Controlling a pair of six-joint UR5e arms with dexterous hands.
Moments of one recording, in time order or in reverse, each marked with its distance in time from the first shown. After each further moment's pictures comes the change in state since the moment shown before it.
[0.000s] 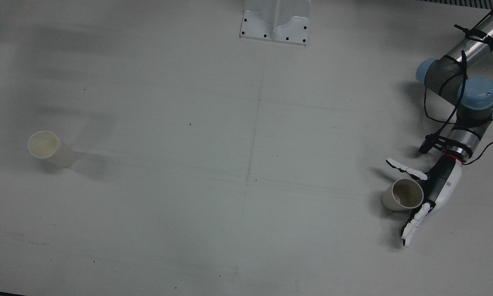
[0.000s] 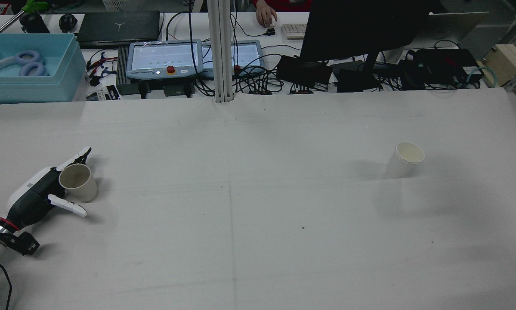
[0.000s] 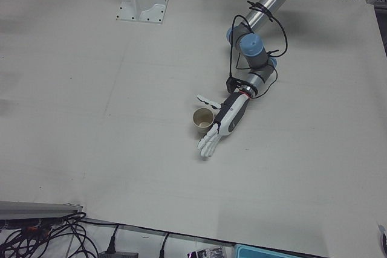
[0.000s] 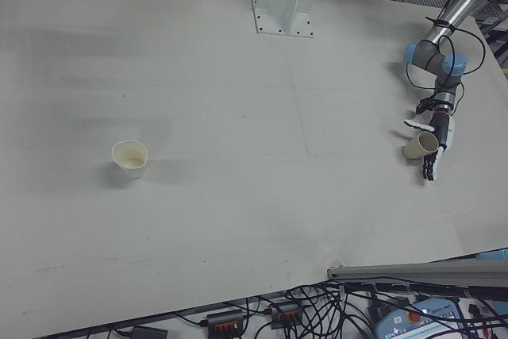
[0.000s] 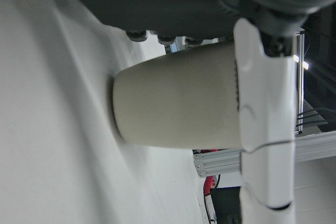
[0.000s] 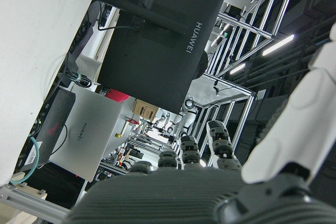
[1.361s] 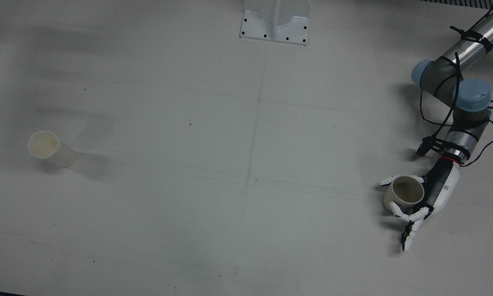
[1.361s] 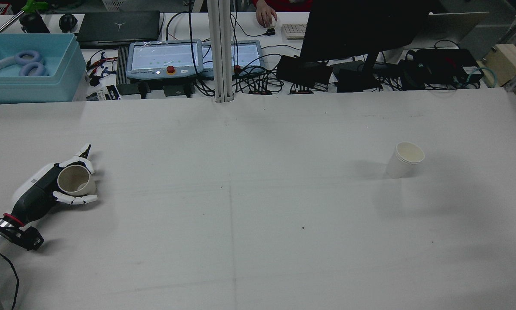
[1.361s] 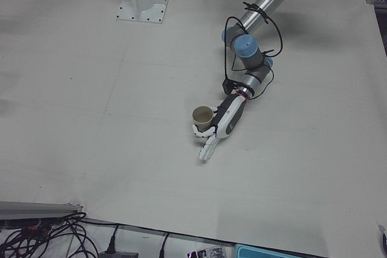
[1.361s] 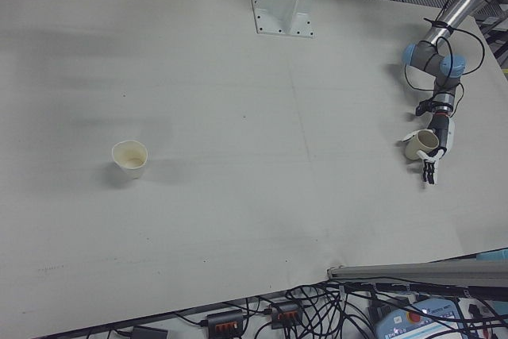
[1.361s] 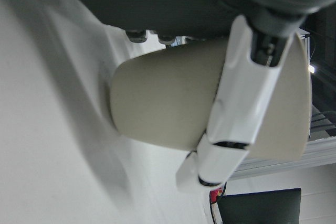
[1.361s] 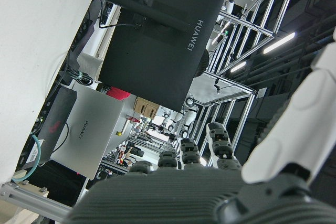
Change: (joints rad) left arm -0.007 -0.031 0.000 0.065 -0.010 -0.002; right arm -0.003 0.003 -0.006 0.000 0.008 0.000
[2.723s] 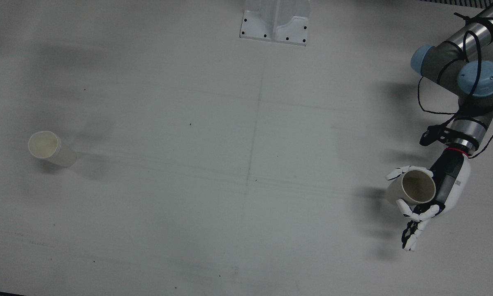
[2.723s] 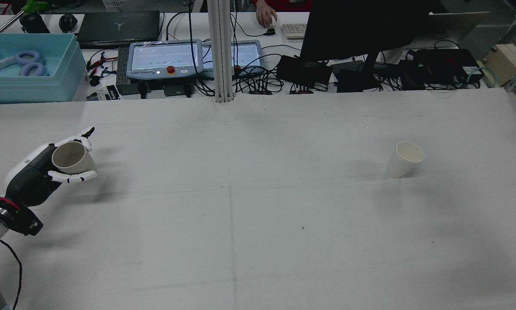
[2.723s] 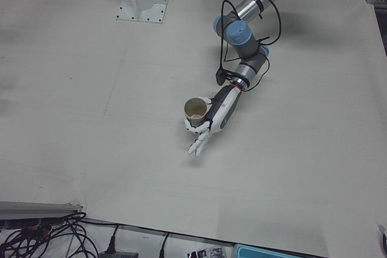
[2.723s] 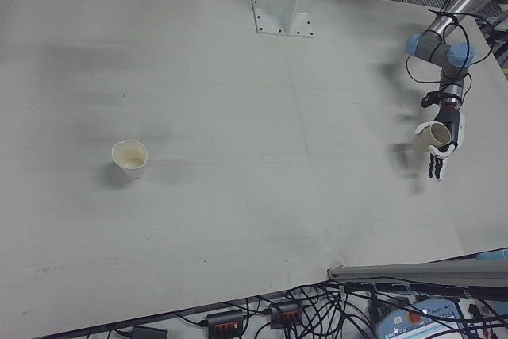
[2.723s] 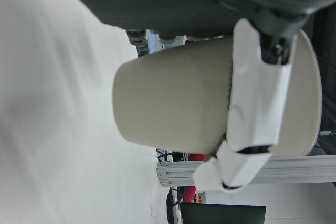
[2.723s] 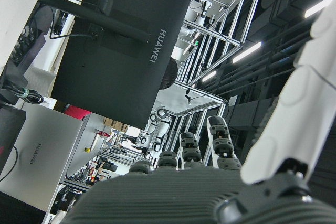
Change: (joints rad) left arm -0.045 0.002 -0.199 0.206 0.019 -0.167; right arm -0.013 0.101 0.003 0.008 0.021 0.030
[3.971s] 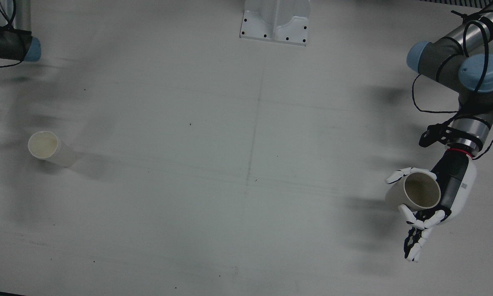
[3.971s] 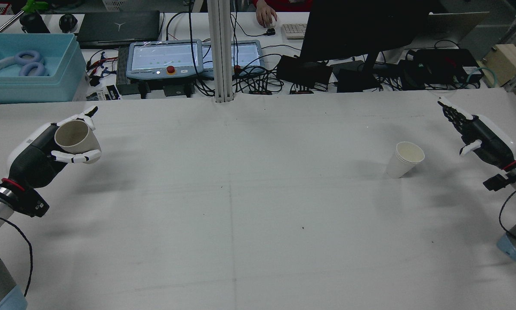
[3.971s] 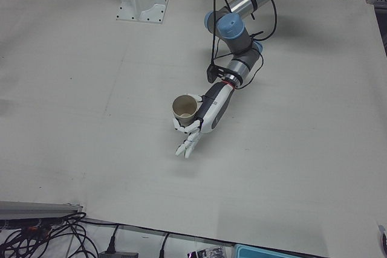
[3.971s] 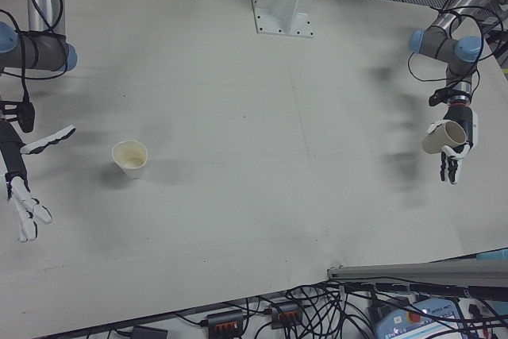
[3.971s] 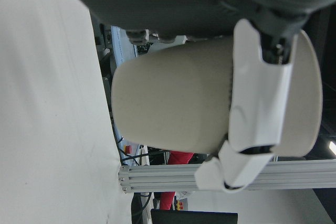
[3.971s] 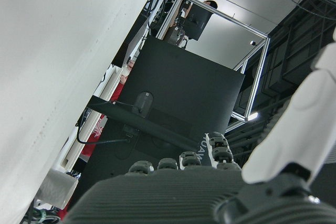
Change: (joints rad) left arm -0.045 -0.062 -0.048 0.082 0.003 -0.012; right arm -0.392 0.303 -0.520 0.371 0.159 -0.165
